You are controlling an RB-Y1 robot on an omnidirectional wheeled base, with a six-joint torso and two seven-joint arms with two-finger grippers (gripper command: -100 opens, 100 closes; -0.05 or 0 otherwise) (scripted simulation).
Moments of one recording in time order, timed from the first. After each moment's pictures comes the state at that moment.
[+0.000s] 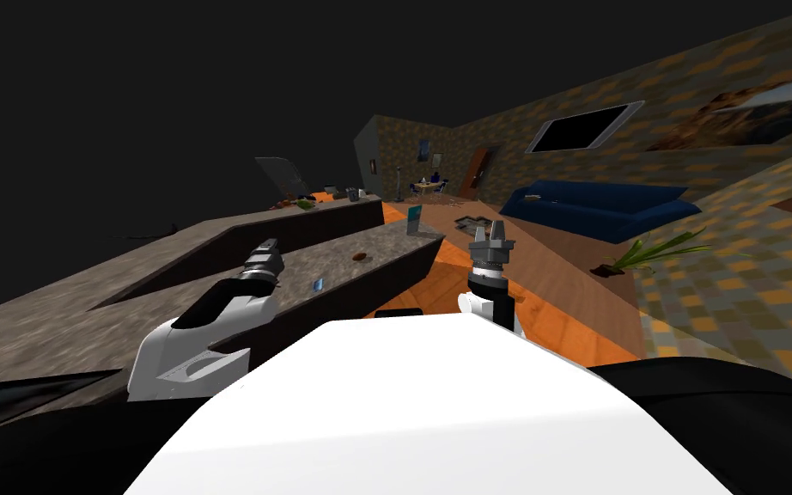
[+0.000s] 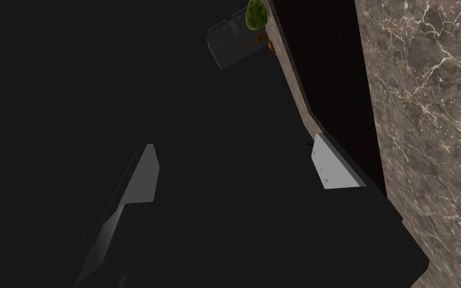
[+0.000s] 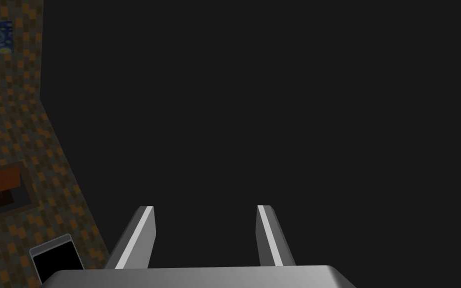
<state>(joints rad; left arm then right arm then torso) 0.39 0.36 0.56 -2.42 0.19 0.69 -0.08 0.51 -0.03 -0.07 -2.34 -0.10 -0.47 0.05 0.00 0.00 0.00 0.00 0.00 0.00</state>
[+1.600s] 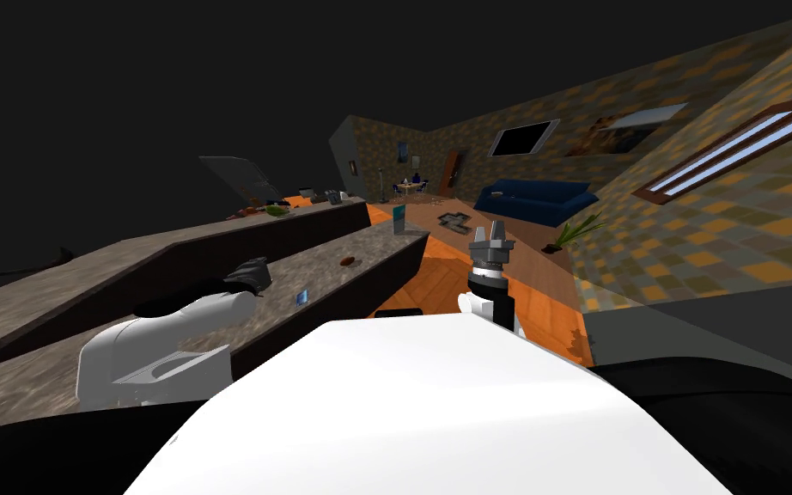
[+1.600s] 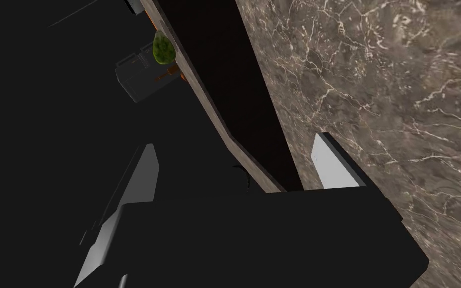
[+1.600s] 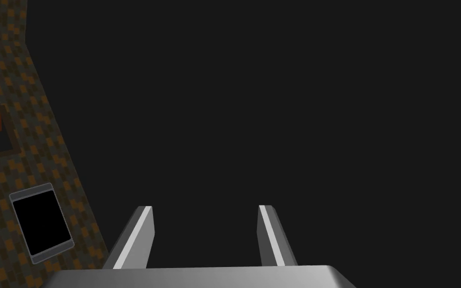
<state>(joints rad) 0.32 0.42 0.72 -2.32 0.29 1.12 -0.07 0.51 -0.03 -0.07 -2.34 -0.10 -0.47 0.05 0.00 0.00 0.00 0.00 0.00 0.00</state>
